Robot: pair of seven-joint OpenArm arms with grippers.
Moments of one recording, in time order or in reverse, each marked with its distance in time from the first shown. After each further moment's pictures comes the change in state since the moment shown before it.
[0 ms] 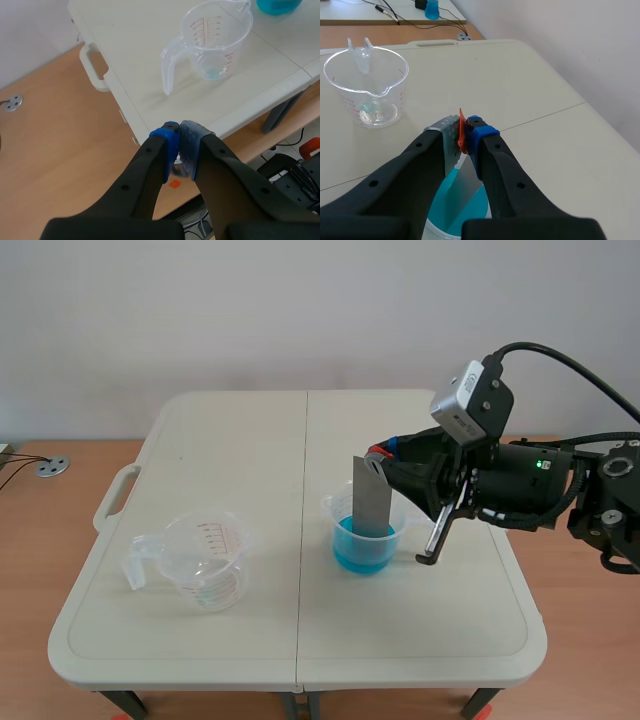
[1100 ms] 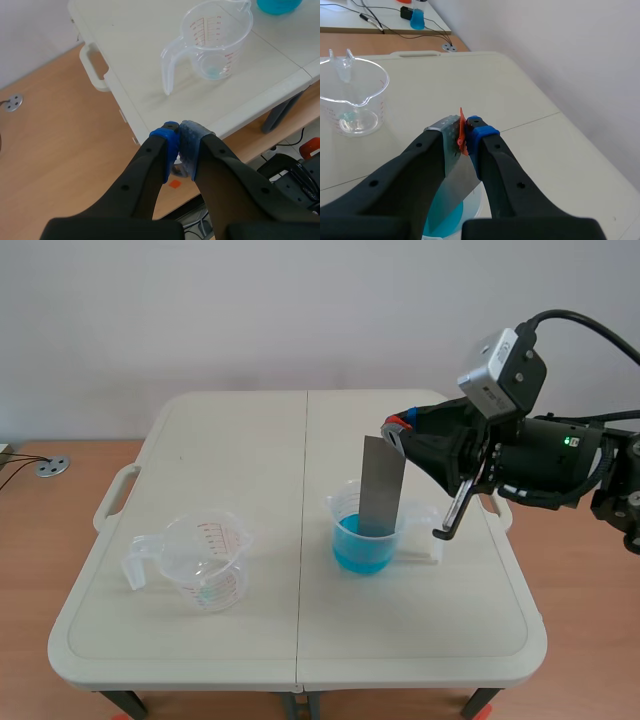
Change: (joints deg) left arm 0.0 0.0 0.0 0.0 0.0 0.0 0.0; right arm -0.2 1.0 3.8 3.1 -0.6 0.0 2.4
